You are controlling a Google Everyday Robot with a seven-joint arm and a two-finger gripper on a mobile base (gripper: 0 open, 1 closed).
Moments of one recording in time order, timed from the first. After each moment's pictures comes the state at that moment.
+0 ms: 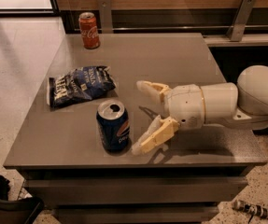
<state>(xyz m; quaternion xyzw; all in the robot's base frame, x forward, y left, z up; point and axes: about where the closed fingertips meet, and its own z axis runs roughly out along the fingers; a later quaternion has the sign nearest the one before) 0.440 -0.003 0.881 -0.54 0.57 0.42 0.46</state>
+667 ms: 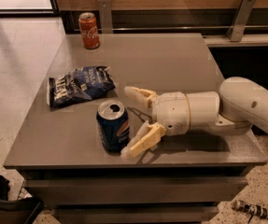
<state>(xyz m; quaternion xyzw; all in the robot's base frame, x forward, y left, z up) 0.439 0.024 0.867 -0.53 0.54 0.46 0.47</state>
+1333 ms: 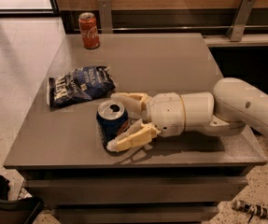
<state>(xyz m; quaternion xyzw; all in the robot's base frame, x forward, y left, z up) 0.432 0.037 0.871 -0.54 0.52 0.47 0.47</state>
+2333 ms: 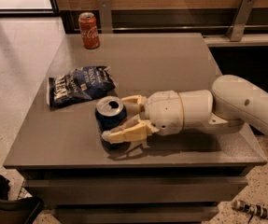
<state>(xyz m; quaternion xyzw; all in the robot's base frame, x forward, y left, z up) 0.429 0.042 0.876 -0.54 0.51 0.47 0.47</state>
